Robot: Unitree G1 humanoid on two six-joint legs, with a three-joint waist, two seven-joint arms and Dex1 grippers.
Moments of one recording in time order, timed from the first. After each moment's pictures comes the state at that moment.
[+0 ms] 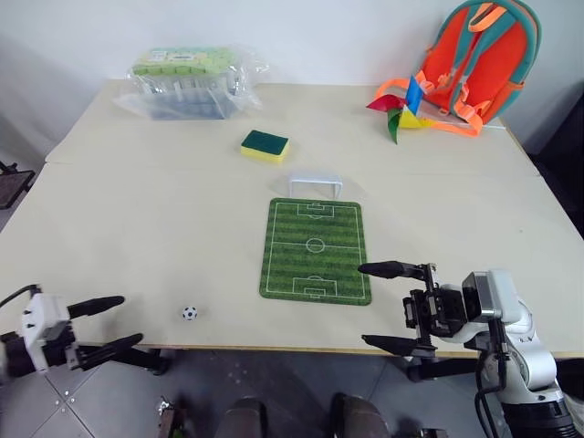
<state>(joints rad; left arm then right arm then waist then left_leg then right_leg) 0.12 0.82 0.45 0.31 -0.48 -0.14 -1.30 -0.10 -0.53 -0.07 -0.27 0.75 -0.04 1.39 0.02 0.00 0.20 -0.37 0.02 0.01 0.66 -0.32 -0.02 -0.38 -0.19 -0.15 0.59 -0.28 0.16</state>
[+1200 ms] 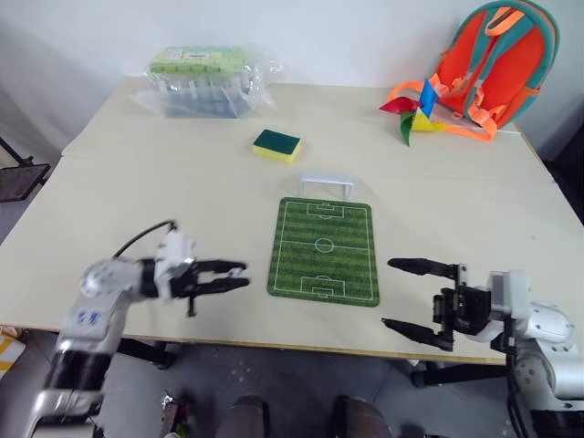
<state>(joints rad) -0.50 0.59 -0.05 0.09 -0.35 0.07 -1.23 0.00 -0.64 -0.25 -0.17 0.66 -0.12 1.38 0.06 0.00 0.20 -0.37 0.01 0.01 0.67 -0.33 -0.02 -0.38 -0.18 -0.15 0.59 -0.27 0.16</state>
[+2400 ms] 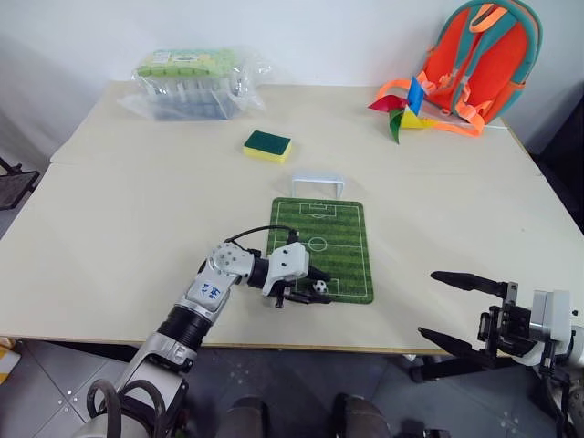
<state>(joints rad) -0.65 0.31 -0.33 0.36 -0.07 -0.02 -1.15 0.18 -0.70 -0.37 -0.21 0.65 -0.15 1.32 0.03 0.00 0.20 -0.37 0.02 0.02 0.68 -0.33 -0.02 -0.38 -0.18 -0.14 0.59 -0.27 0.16</state>
